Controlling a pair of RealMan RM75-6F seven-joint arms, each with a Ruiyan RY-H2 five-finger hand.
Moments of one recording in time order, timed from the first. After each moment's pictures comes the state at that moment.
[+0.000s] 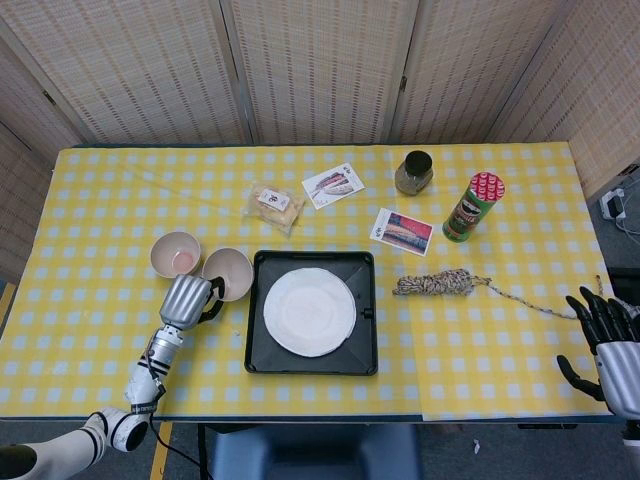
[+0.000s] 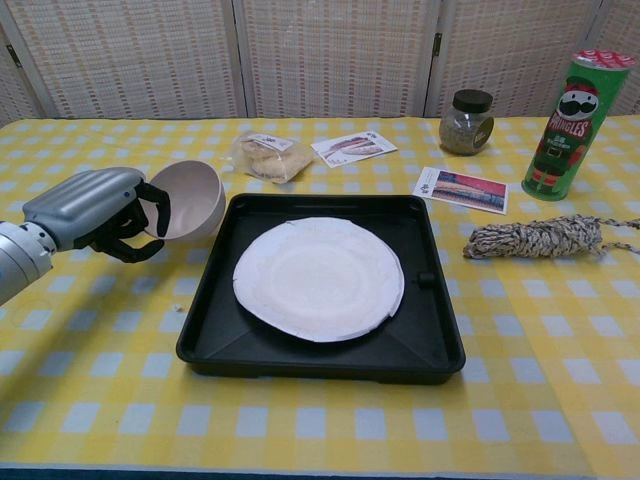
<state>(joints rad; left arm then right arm) -0.60 -1.79 -0.12 -0.93 1.43 1.17 0.00 0.00 -1.06 0.02 -1.56 -1.59 1.55 0.12</state>
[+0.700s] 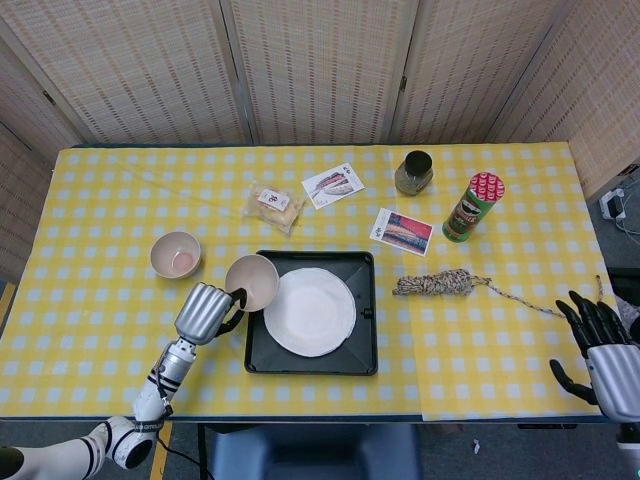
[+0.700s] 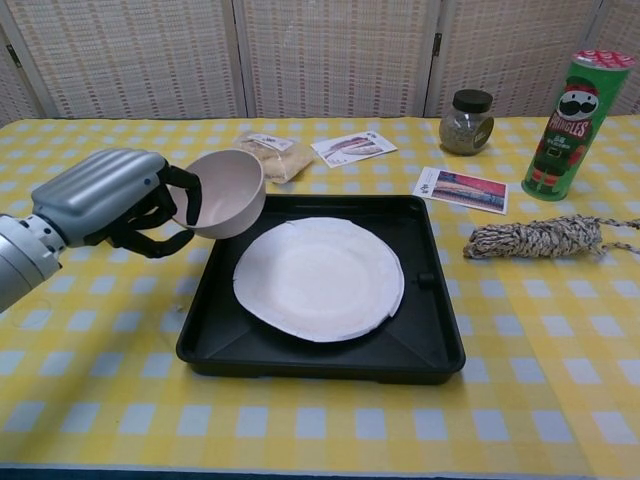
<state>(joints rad) -0.59 -1.73 -0.09 -1.19 1.54 1.28 0.15 0.01 -1.06 0.00 -1.57 -1.62 1.55 0.12</state>
